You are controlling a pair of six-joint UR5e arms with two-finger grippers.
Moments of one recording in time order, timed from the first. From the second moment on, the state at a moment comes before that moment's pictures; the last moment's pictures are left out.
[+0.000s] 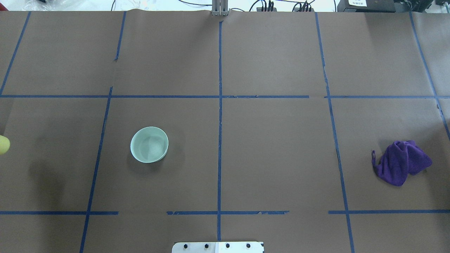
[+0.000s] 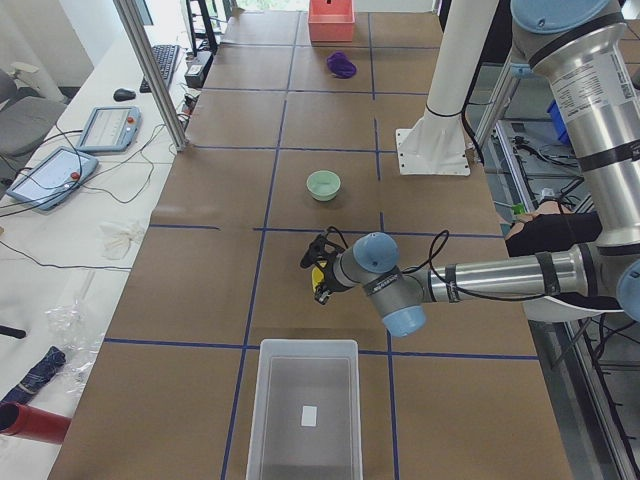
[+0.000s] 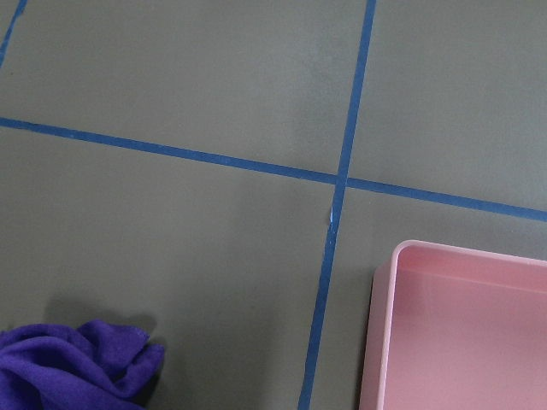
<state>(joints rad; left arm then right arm) -1.24 -1.18 -1.72 -2.71 -2.23 -0.35 1.58 -1.86 1.84 -1.21 2.38 0.06</state>
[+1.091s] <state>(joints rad) -1.68 -1.42 -1.38 -2.33 -2.29 0.42 1.58 -1.86 1.84 -1.21 2.38 0.06</state>
